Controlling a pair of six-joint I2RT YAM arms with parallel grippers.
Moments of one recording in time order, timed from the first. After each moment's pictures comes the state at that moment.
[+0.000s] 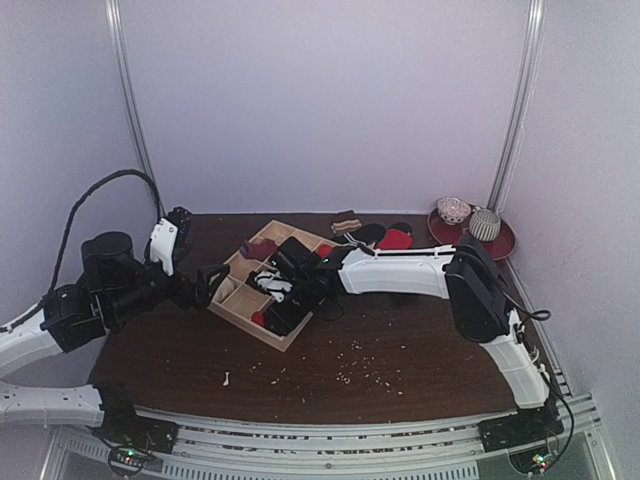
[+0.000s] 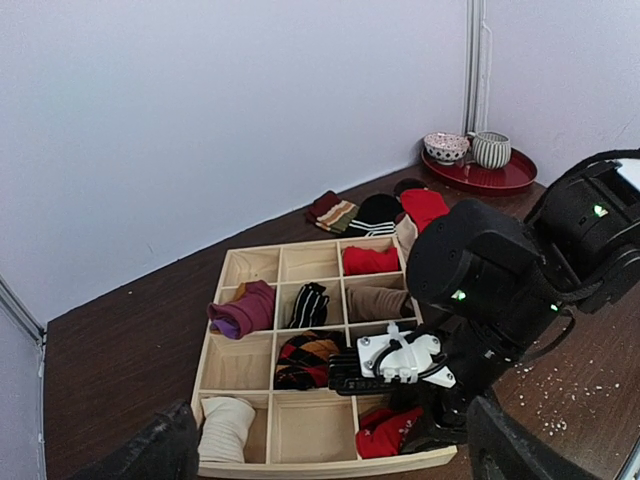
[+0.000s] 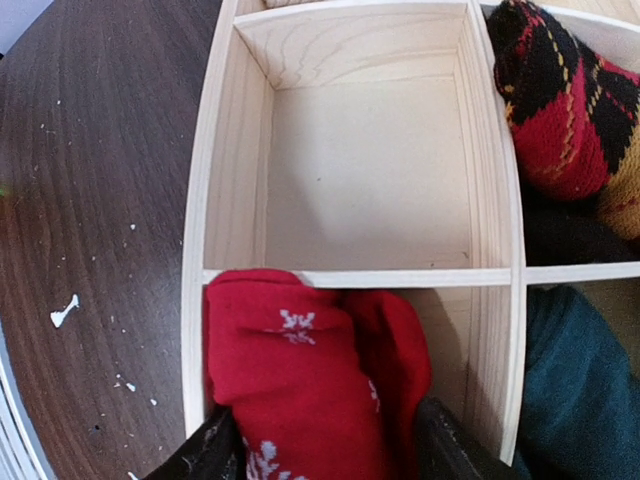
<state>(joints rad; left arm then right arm) -0.86 0.73 0.70 -0.20 -0.29 -0.01 1.00 2.36 1.94 -0.56 -0.18 0.04</state>
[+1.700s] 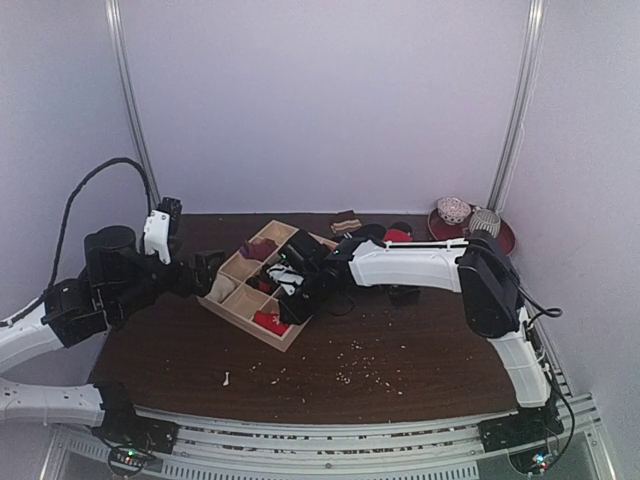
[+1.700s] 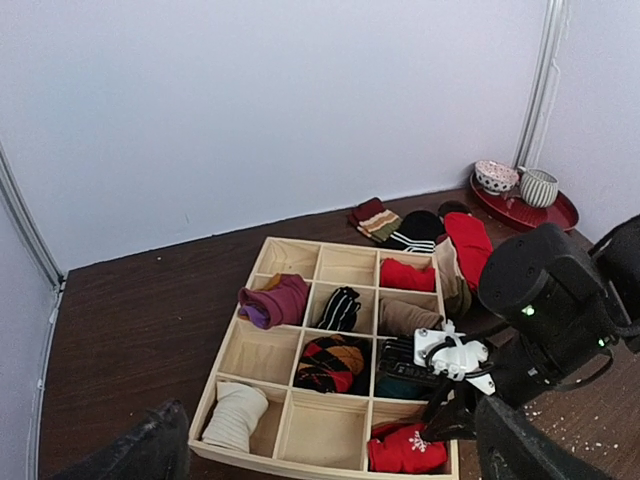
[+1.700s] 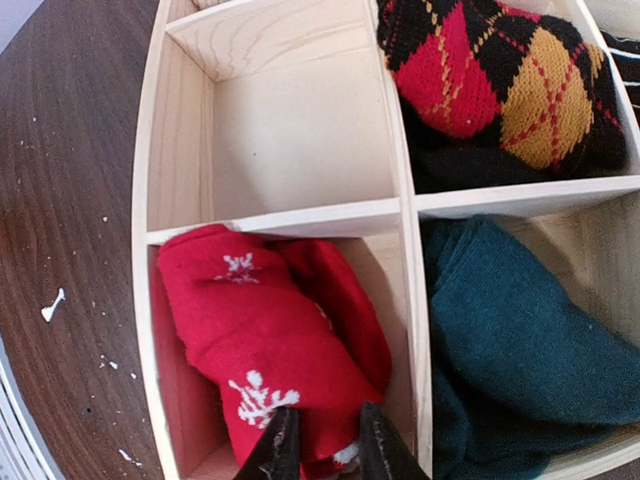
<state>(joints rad) -0.86 0.77 0.73 -0.22 -0.43 -0.17 0.97 2.29 1.88 -0.60 -0.13 0.11</state>
